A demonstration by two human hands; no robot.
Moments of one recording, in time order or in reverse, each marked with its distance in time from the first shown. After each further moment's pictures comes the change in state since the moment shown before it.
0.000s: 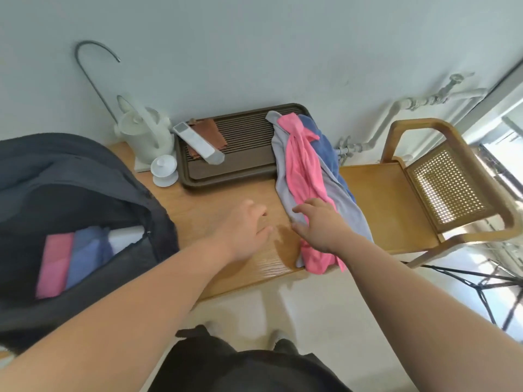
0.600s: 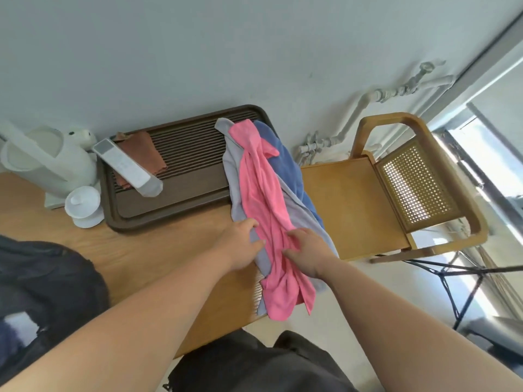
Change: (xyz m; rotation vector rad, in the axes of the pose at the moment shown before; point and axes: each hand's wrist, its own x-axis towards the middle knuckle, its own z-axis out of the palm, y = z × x) left_hand 0.171 0.017 0.080 -0.347 -0.282 -0.185; right_hand 0.074 0.100 -0.002 0.222 -0.228 0.304
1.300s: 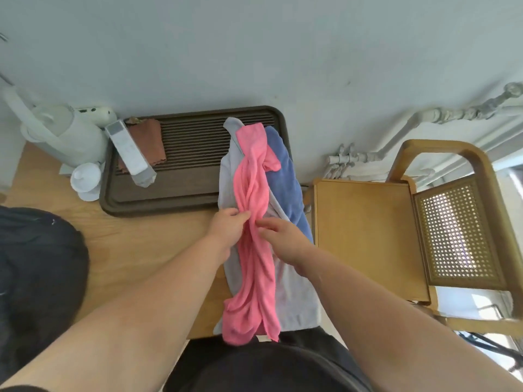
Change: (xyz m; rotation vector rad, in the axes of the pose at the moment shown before) left_hand 0.081 0.051 0.013 -0.926 0.470 -0.478; right_hand 0.067 -0.012 -0.073 0.494 -0.260 -0.245
